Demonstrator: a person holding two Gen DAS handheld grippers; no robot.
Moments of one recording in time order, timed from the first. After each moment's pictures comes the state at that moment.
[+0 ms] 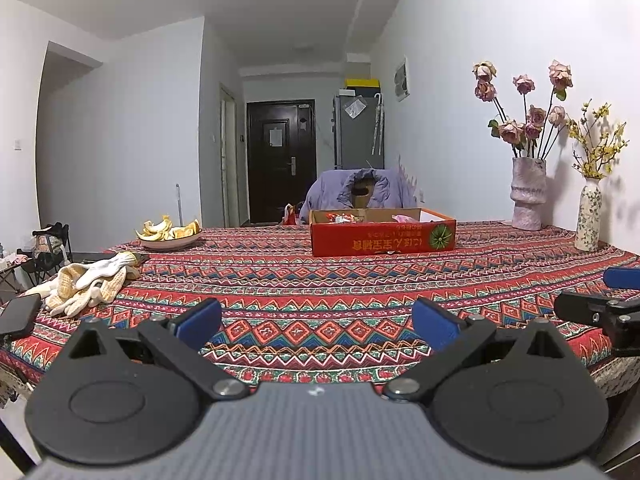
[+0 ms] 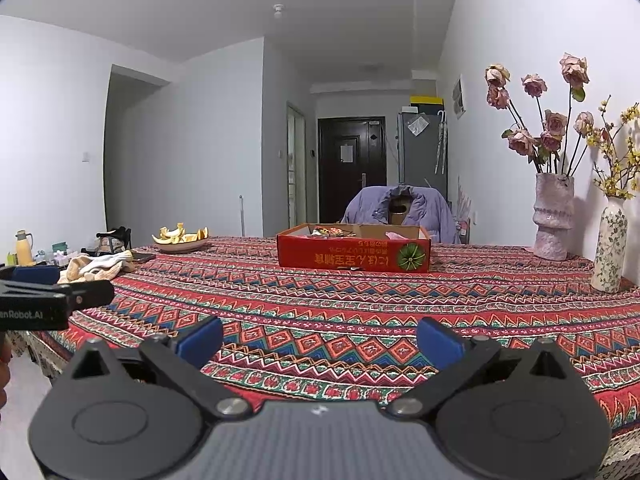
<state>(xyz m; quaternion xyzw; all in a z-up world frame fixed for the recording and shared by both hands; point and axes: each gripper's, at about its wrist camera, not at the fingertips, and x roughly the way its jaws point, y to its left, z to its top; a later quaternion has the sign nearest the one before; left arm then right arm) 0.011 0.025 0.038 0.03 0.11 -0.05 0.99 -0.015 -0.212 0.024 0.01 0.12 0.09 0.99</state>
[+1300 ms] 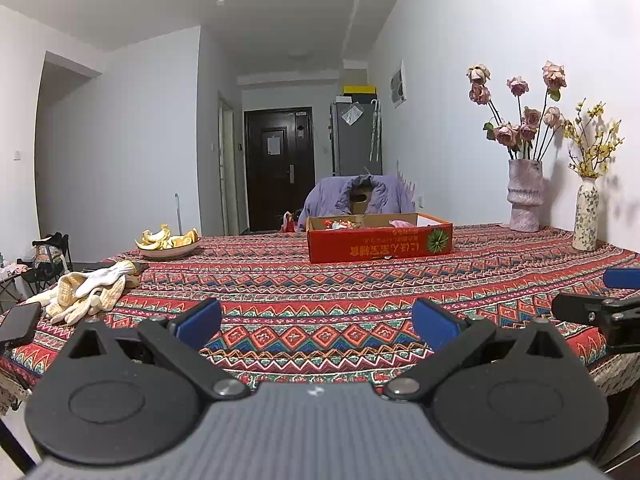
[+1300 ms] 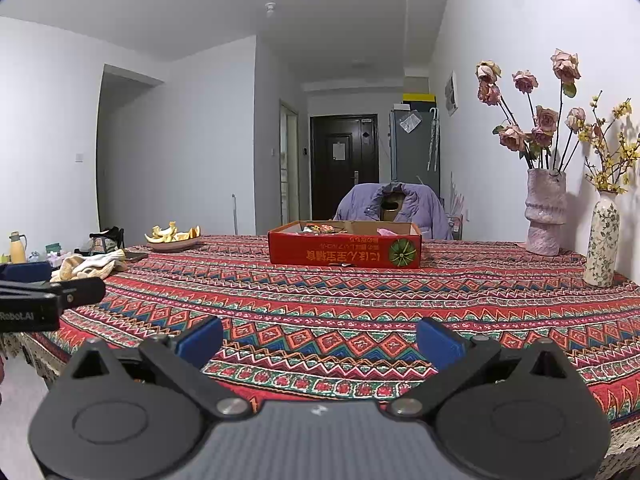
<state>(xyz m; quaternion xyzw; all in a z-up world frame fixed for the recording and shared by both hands) 0.006 0.022 0.038 0.03 0.09 -0.05 0.99 -0.017 -0.216 0.021 0.01 0.12 0.08 0.99</state>
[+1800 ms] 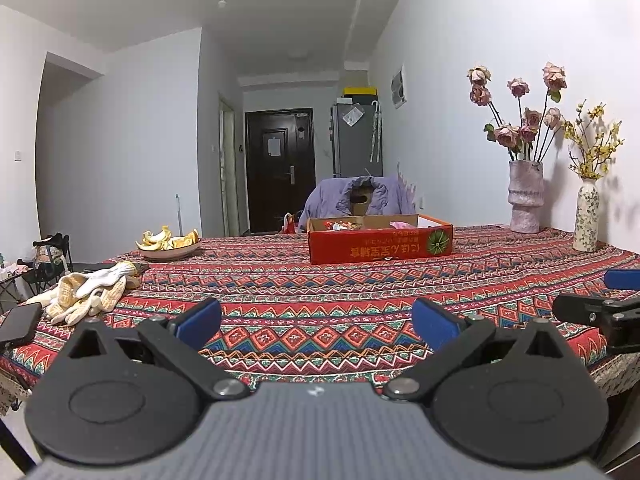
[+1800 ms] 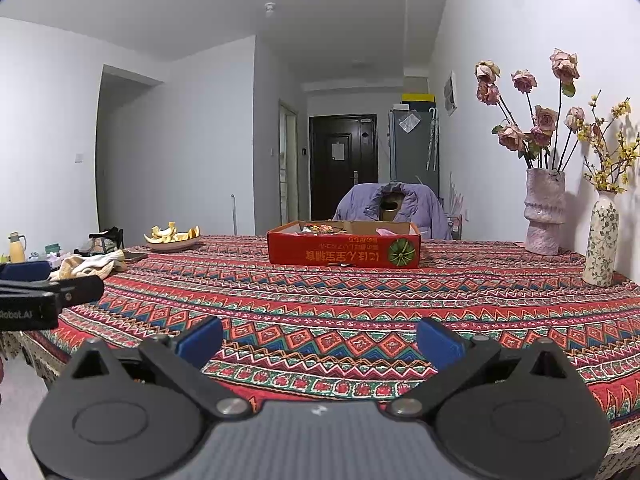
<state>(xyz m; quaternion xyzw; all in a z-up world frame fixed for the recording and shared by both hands) 0.006 0.023 0.037 0.03 0.09 -0.05 0.99 -0.018 -0.216 0.021 0.01 0.12 0.08 0.99</state>
